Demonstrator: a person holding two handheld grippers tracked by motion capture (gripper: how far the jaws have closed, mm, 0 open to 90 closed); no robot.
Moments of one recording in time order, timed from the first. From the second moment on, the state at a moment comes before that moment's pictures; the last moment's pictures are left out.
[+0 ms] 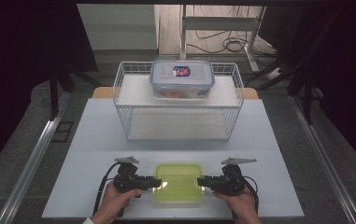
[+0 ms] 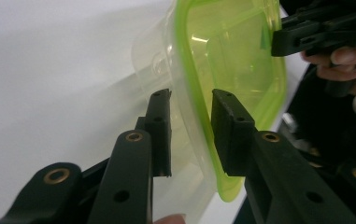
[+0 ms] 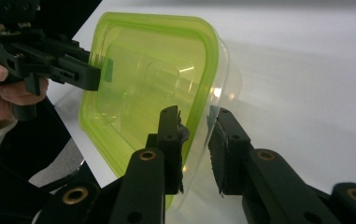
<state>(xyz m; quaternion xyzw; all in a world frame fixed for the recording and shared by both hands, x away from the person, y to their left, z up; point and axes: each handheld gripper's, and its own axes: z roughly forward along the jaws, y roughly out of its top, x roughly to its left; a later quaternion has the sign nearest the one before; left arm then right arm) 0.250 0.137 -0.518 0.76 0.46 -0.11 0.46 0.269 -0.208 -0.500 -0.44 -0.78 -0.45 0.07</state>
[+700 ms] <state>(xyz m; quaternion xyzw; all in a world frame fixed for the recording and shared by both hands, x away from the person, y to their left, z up) 0.238 0.136 -0.512 0.77 0.43 -0.07 0.46 0.260 -0.214 -0.496 -0.43 -0.77 -0.47 0.07</state>
